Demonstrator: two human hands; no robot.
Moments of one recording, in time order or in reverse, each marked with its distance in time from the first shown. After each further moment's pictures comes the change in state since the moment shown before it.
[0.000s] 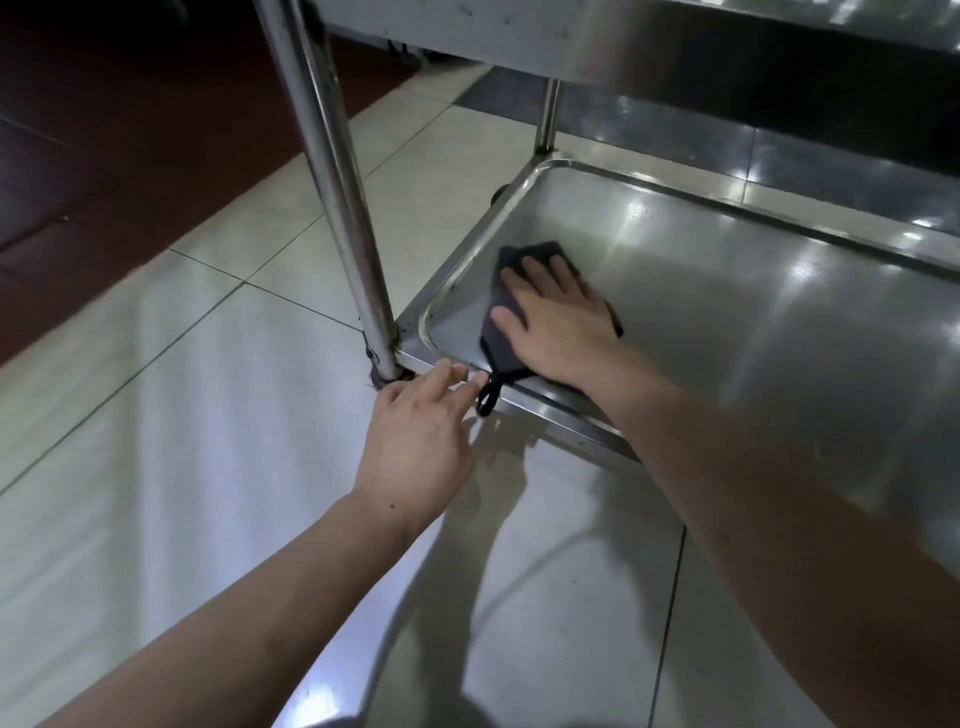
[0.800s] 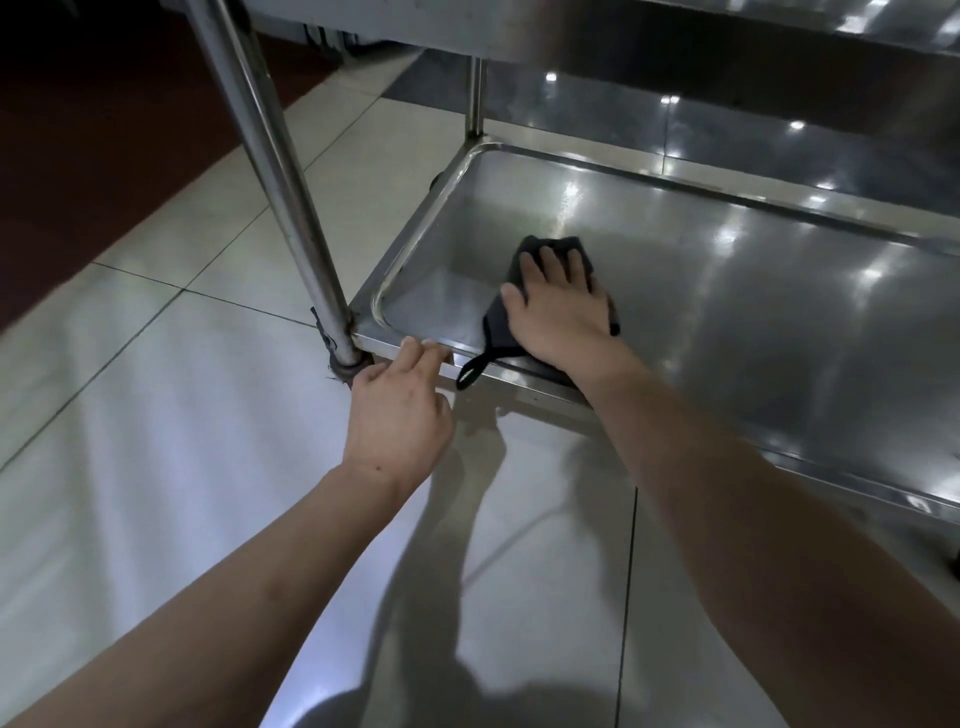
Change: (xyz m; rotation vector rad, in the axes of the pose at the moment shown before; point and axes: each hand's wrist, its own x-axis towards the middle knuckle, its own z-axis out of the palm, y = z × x) left_hand -0.002 0.009 0.010 -0.040 0.075 -0.014; right_hand -0.051 0.020 -0.008 0.065 0.028 0.318
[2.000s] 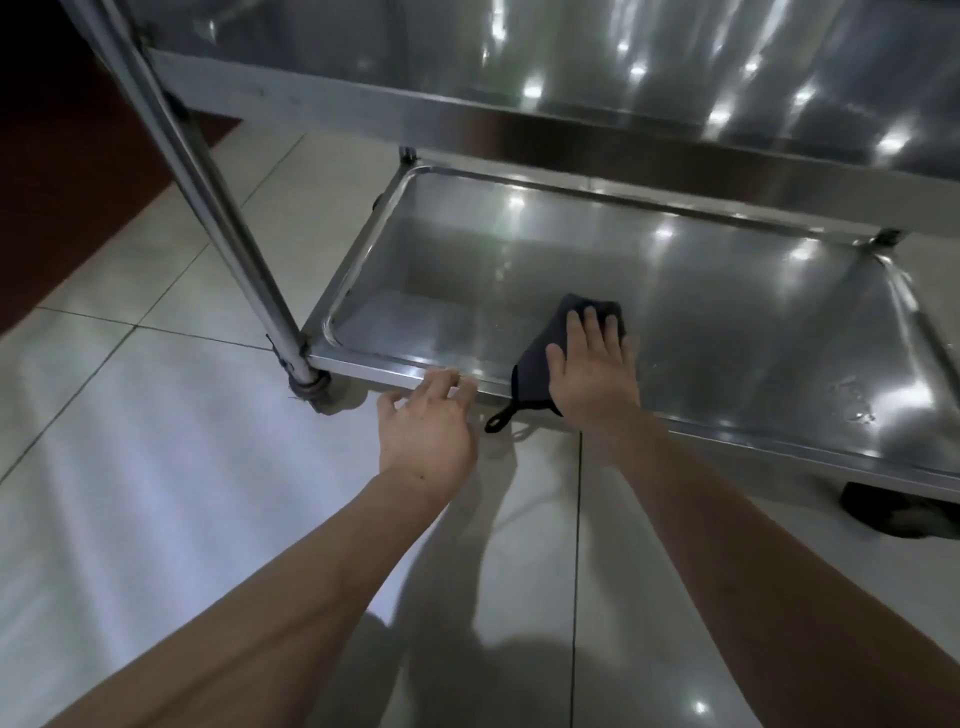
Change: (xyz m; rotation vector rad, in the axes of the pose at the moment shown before) left_hand -0.011 0.073 0.001 0.130 -0.226 0.079; right_hand -0.098 0.087 -0.007 0.050 0.081 0.219
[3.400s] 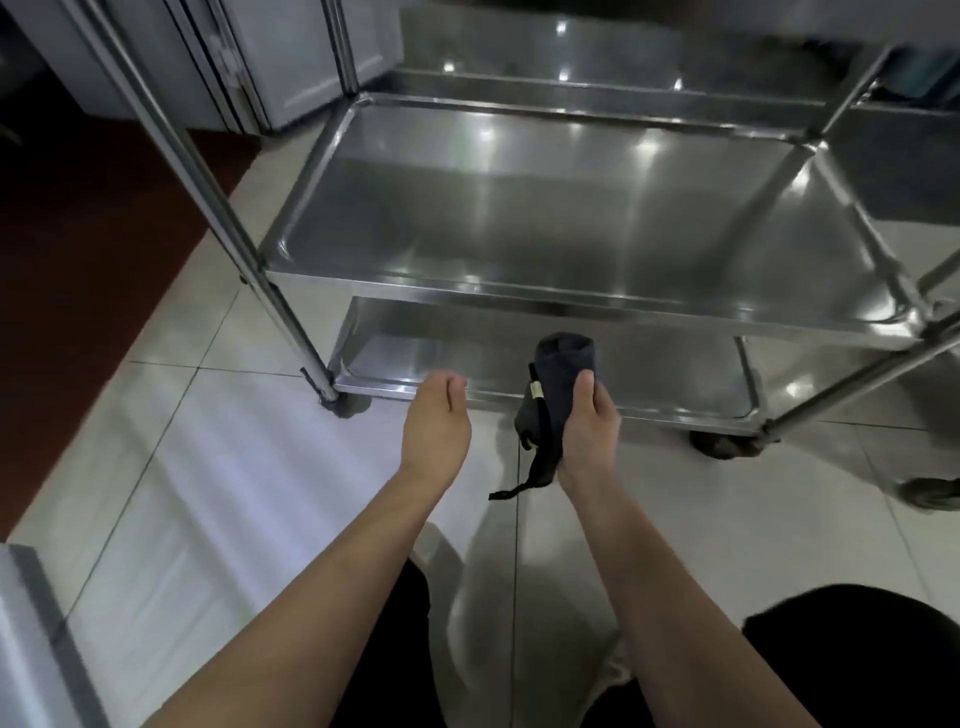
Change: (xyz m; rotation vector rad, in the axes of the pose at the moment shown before) left_hand -0.088 0.100 -0.234 -0.823 -0.020 -0.218; right_hand -0.199 -0.030 -0.232 1.434 0.281 0.642
